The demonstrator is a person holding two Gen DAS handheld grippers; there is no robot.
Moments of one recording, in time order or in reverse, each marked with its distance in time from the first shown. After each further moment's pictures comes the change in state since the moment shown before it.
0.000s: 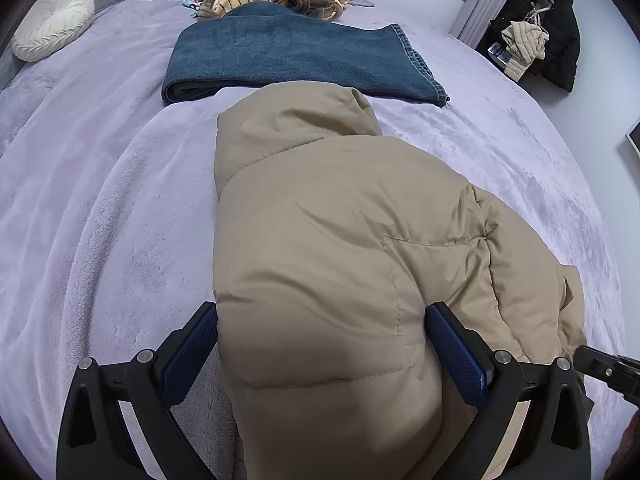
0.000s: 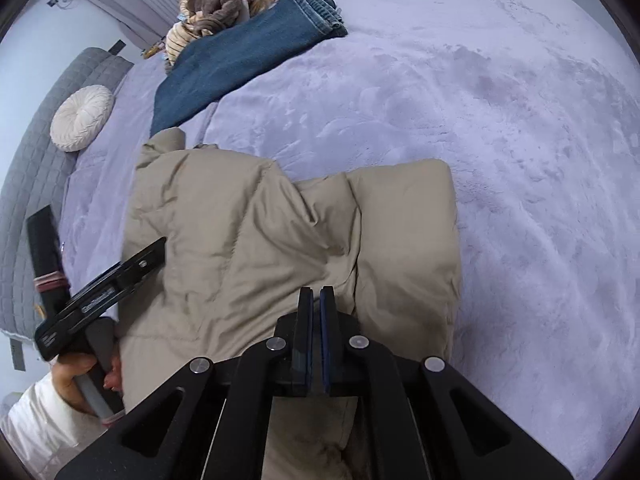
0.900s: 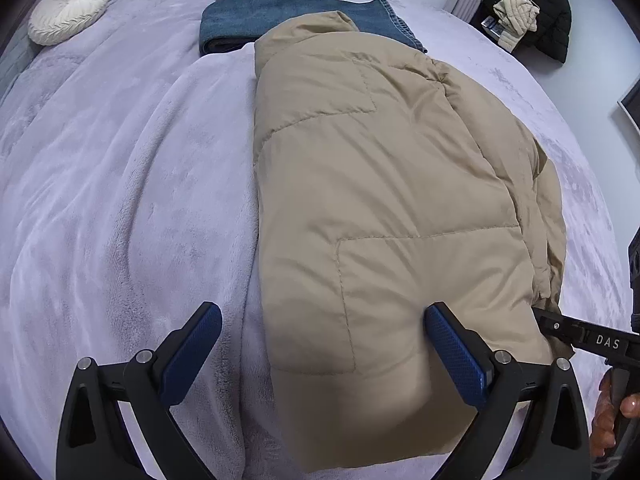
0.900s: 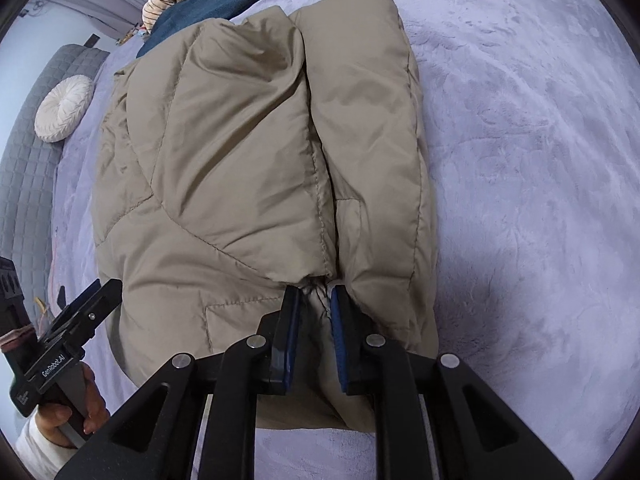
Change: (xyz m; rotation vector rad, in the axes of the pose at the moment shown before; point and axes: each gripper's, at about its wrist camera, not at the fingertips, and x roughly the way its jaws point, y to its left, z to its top) left arm -0.077 0.001 -0.108 0.022 0.087 0.035; right arm 0.019 -0.004 -0.087 0.105 0.122 -0.032
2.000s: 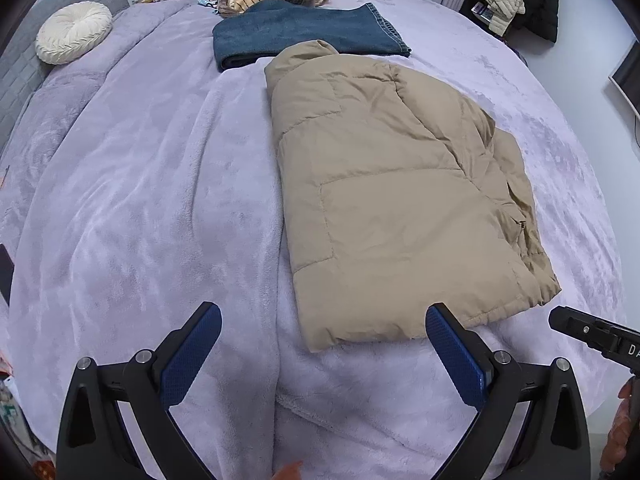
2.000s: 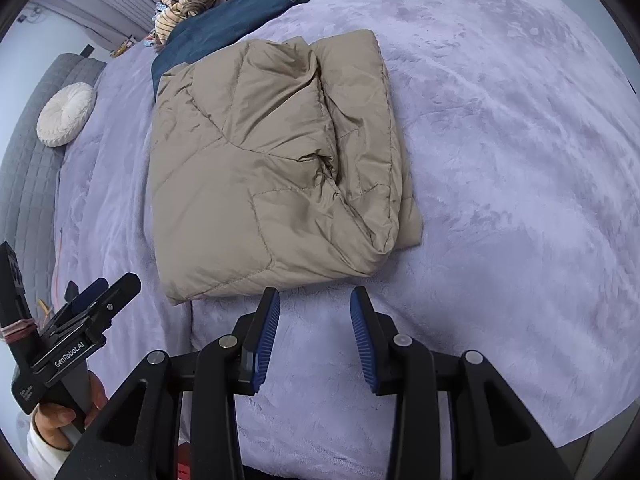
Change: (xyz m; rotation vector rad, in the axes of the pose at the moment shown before) left arm -0.093 -0.009 -0.035 0.061 0.022 0.057; right arm -0.087 0.042 -0.073 0.051 -0.050 -0.053
